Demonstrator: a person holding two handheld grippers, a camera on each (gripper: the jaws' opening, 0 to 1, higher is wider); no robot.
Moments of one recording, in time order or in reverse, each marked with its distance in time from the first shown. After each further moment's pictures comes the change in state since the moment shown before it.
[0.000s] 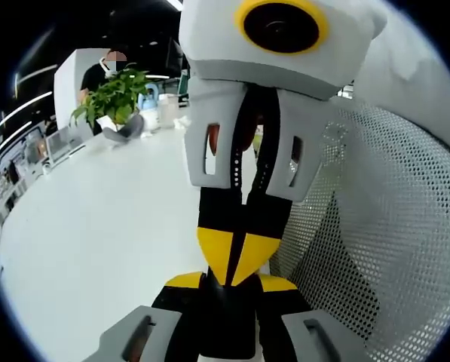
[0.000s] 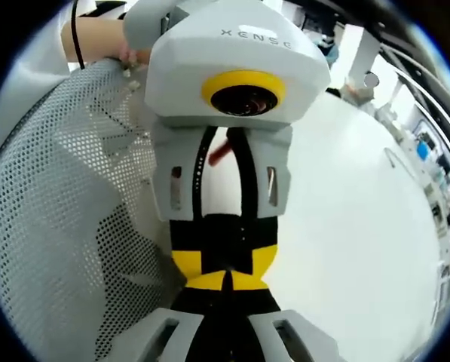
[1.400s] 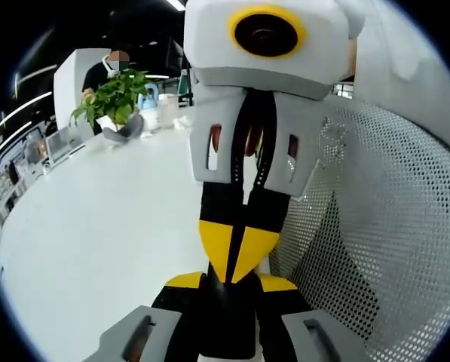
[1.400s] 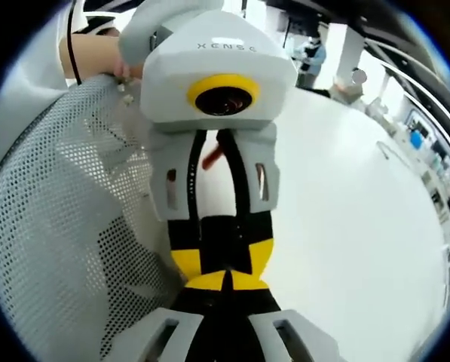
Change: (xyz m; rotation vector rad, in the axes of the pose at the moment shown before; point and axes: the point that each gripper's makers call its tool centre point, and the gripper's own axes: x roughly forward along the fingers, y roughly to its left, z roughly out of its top) left arm 0.000 0.001 0.000 0.001 0.001 0.000; right arm -0.003 -0.001 -0.002 0.072 -0.066 -0.004
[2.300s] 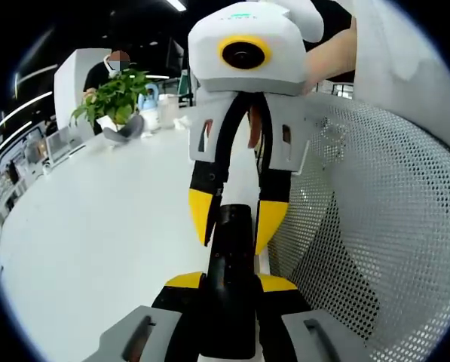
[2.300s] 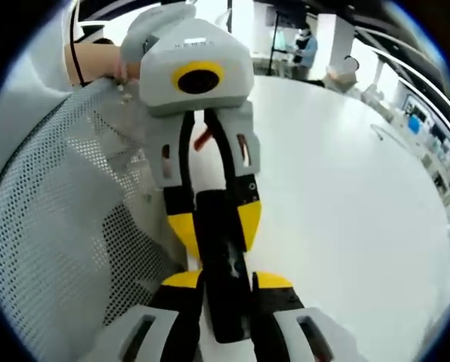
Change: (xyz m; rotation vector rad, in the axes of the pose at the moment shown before) left arm 0.000 0.000 0.000 -0.001 -0.003 0.000; right arm -0.015 -0.004 -0.027 0.079 0.003 0.027
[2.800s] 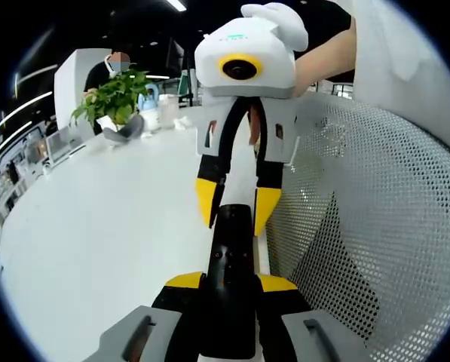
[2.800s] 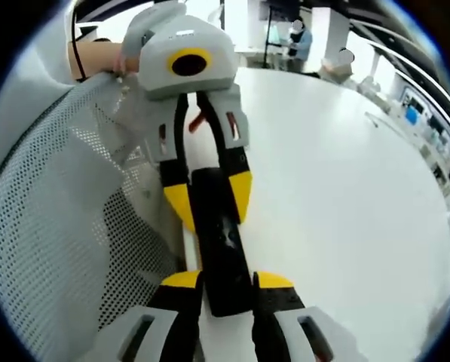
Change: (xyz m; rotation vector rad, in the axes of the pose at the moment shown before) left arm 0.000 0.000 0.000 0.000 -0.001 0.000; right arm -0.010 -0.003 -0.024 0.032 0.029 -0.004
